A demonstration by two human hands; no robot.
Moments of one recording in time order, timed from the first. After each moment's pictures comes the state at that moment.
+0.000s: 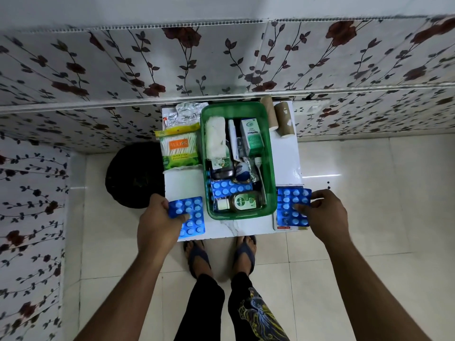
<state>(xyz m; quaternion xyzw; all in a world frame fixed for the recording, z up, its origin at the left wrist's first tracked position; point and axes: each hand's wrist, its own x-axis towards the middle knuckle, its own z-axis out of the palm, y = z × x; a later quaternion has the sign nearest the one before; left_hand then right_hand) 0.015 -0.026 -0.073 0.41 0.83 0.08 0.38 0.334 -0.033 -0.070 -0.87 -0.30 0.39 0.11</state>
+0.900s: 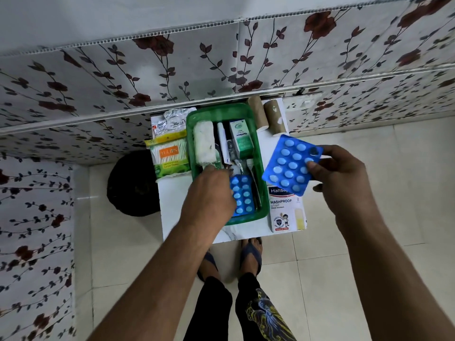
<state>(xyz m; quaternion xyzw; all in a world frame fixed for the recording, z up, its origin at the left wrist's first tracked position) 0.127 0.040 -0.003 0.69 0.66 -0.02 0.29 0.330 0.018 0.014 -0.77 -0.25 0.47 0.36</state>
